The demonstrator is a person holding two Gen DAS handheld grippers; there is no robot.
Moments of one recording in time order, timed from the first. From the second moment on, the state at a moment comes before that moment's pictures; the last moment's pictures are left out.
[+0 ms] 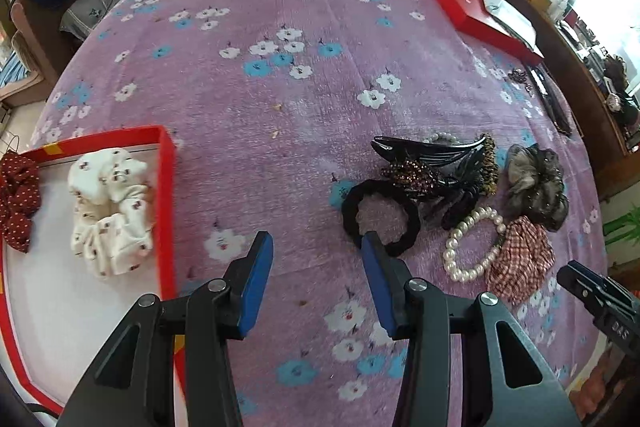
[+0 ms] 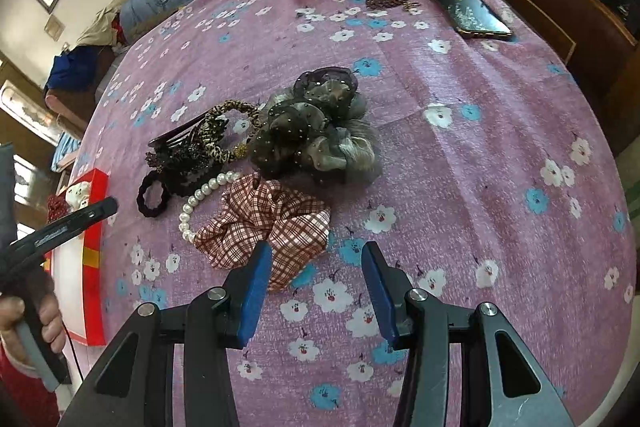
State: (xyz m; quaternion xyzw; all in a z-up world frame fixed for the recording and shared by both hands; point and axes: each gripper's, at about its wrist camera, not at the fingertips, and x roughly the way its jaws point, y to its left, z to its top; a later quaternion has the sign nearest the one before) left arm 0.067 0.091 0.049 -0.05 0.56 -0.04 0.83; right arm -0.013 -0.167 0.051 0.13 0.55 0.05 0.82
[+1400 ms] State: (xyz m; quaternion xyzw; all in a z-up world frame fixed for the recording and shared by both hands) left arm 0.067 0.092 0.061 -0.12 0.54 -0.04 0.83; right arm -0.003 -0.133 0.043 0.10 0.55 0.10 0.82
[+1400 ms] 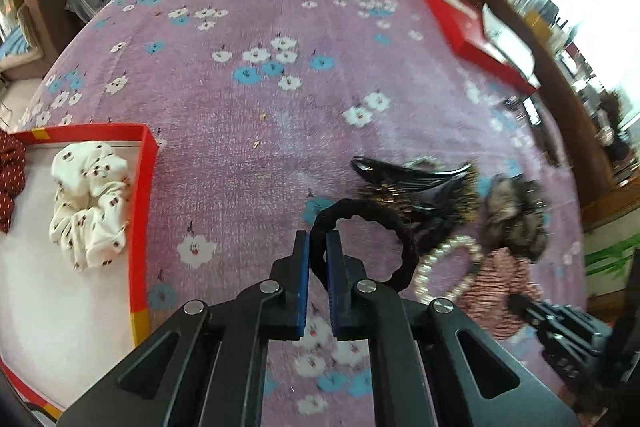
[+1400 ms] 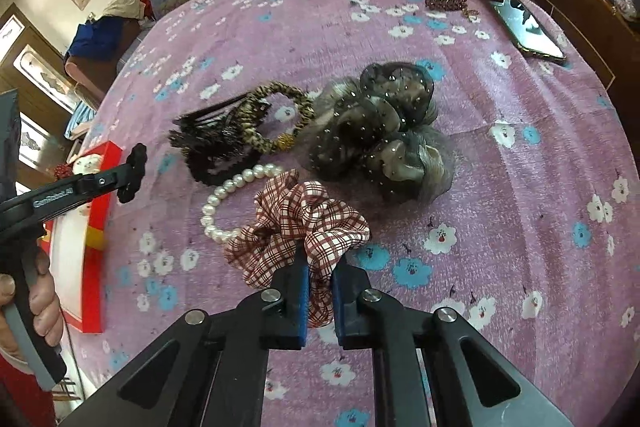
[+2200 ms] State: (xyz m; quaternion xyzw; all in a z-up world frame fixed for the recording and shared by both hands) left arm -0.026 0.235 0.102 -0.15 0.52 0.05 0.84; right arm -0.027 -0.042 0.086 0.10 0.54 0.16 0.82
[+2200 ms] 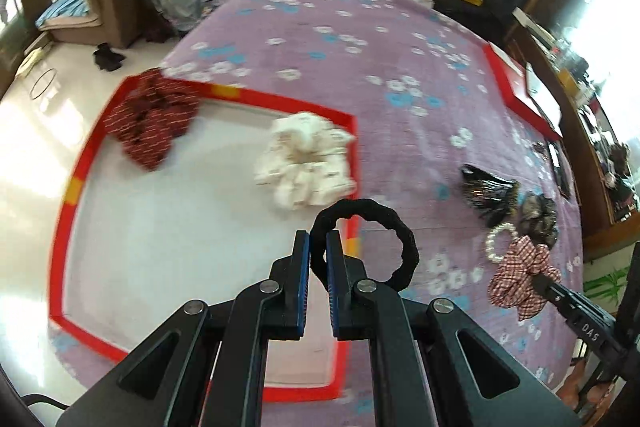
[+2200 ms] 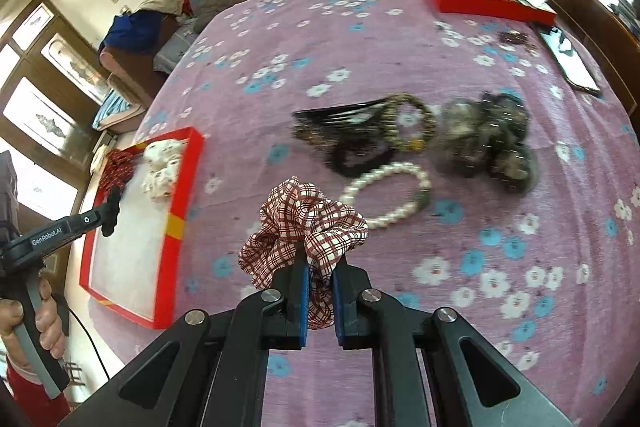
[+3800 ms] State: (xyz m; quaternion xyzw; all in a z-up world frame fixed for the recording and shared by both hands) left arm -0.091 0.361 0.045 -0.13 0.59 0.17 0.78; right arm -0.070 0.190 0.047 -0.05 0.58 0.33 0.74
